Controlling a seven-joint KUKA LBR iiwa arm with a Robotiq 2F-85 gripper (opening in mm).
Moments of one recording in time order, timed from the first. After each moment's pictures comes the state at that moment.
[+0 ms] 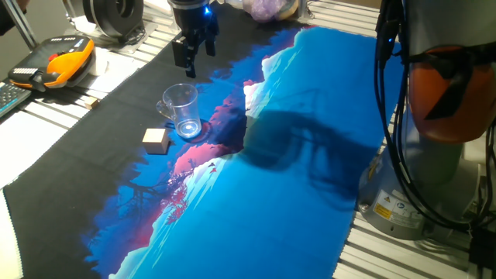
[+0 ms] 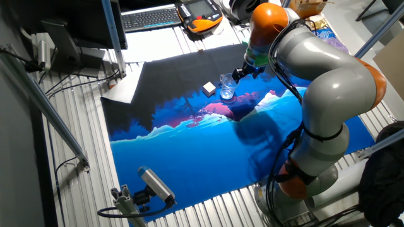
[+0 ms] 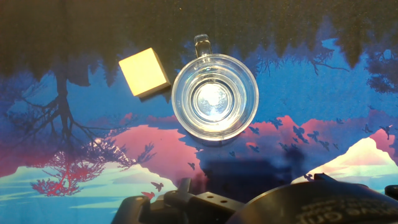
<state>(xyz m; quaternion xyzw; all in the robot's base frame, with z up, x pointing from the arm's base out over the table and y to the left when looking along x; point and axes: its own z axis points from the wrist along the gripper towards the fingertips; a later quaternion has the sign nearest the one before) 0.515 0.001 0.236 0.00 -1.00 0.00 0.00</state>
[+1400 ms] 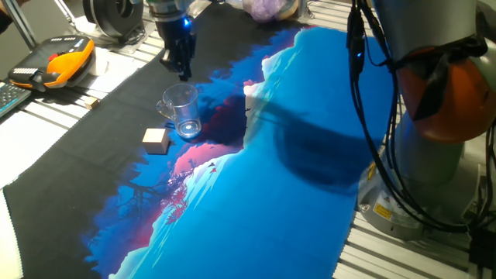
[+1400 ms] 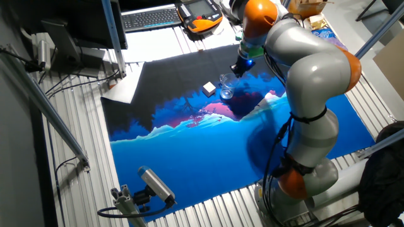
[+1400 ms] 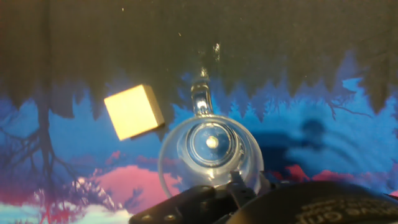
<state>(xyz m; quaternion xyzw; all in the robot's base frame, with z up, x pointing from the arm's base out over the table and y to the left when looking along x) 0.583 -0.007 0.179 0.02 -1.00 -0.01 0.01</state>
